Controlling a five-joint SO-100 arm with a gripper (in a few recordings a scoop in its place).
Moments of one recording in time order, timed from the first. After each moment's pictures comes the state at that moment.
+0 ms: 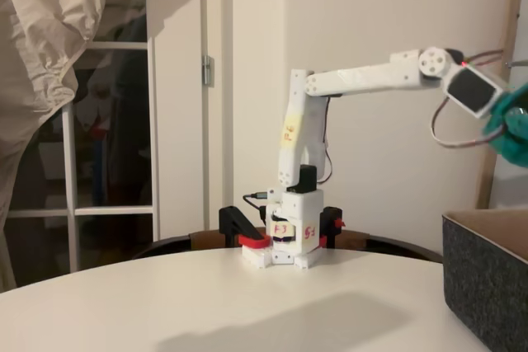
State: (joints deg) arm -38.4 84.2 77.5 44.6 47.1
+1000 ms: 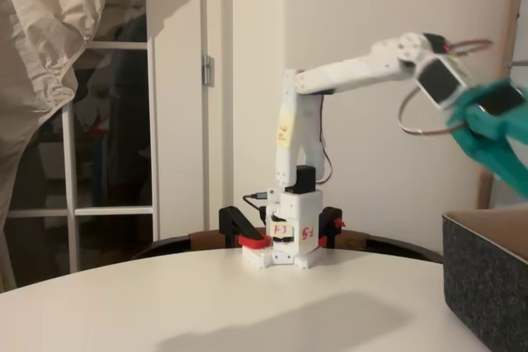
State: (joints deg) arm -32.4 93.3 79.5 61.1 50.4
